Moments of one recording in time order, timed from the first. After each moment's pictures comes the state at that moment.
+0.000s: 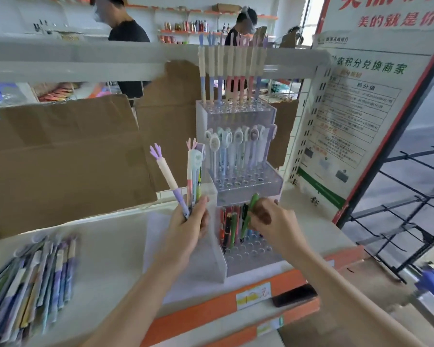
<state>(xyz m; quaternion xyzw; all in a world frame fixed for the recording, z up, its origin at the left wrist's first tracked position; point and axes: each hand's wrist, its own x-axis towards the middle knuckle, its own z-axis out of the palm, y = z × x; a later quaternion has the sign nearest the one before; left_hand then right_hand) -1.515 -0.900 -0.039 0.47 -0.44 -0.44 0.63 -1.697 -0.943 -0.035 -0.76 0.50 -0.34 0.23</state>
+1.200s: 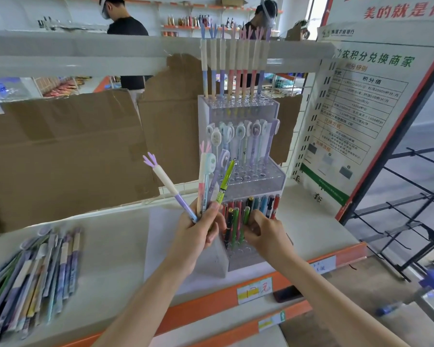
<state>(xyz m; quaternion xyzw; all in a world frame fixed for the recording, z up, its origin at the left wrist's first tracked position) -1.526 -0.882 -0.037 0.42 -0.49 -0.48 0.60 -1.686 -0.940 -0.076 -0.76 0.54 -0.28 0.20</state>
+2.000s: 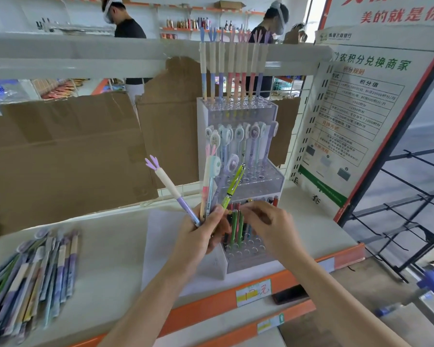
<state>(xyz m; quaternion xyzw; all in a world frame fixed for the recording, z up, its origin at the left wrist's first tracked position) -1.532 -0.882 -0.038 0.42 -0.47 -0.49 0.60 -1.688 -0.933 -0.044 -0.73 0.47 -0.40 0.30</state>
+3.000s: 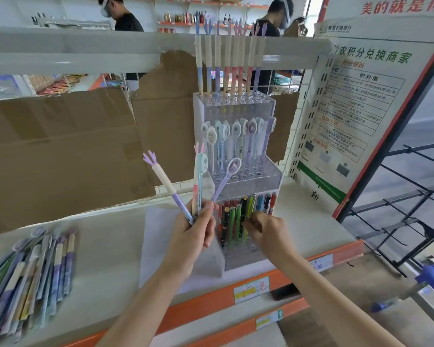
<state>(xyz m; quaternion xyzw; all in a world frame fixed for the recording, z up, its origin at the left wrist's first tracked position) -1.531 -0.883 -0.042 0.45 -0.46 -0.45 0.62 -1.694 -0.950 -0.081 -0.76 0.56 -0.28 0.18</state>
